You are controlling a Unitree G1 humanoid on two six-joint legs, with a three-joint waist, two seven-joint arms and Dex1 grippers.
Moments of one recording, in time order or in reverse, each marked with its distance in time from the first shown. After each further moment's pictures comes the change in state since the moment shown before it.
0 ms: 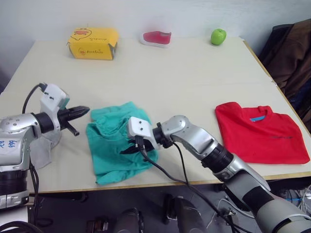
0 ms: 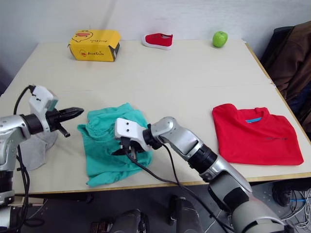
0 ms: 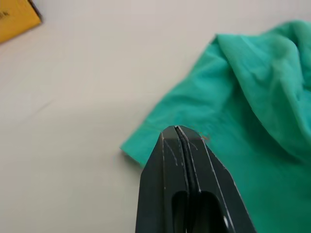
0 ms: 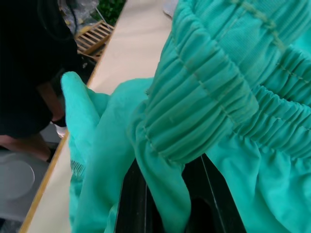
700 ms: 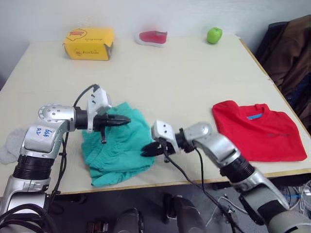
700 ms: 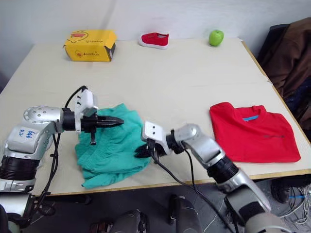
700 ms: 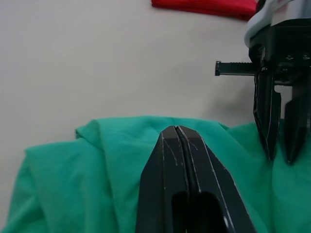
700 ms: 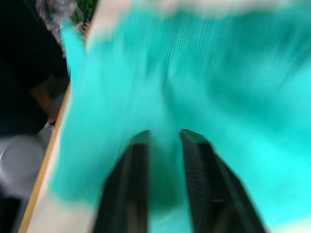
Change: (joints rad) left arm -0.120 -0.040 -0.330 -0.035 -0.050 -0.067 -0.317; right arm 0.204 -0.135 -0.122 -0.109 -0.036 0.060 0.035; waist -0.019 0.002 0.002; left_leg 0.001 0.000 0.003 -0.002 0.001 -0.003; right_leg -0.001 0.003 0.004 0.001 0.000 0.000
